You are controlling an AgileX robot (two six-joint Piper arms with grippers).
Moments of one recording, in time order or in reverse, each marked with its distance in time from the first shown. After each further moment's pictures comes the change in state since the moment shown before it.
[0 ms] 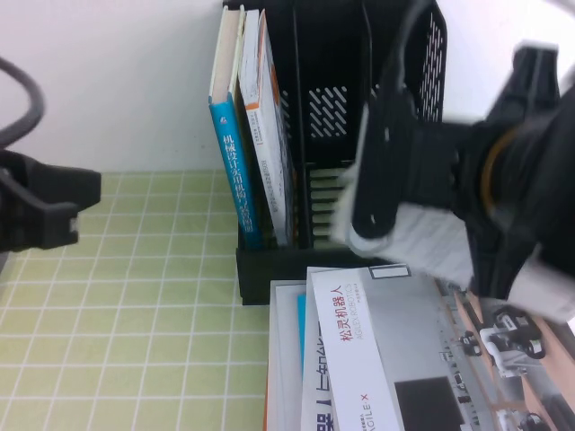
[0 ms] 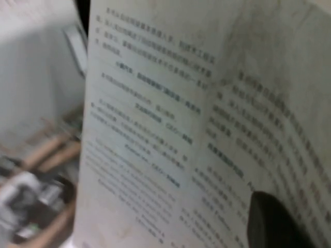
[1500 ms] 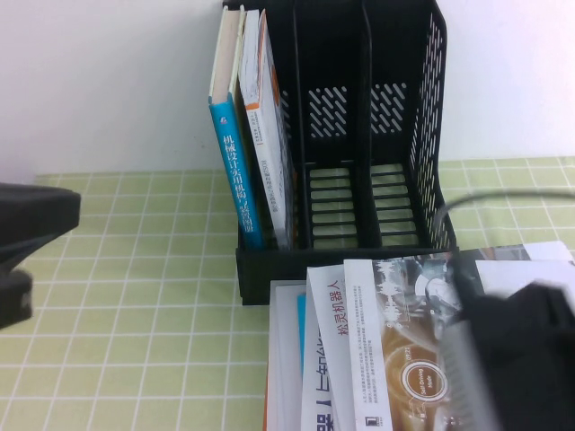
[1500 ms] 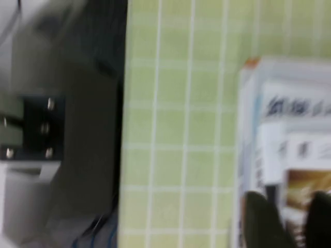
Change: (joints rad) right arm 0.049 -0.291 0.206 0.930 -0.057 -0.355; left arm -0.013 -0.135 0.000 -0.007 0.080 0.070
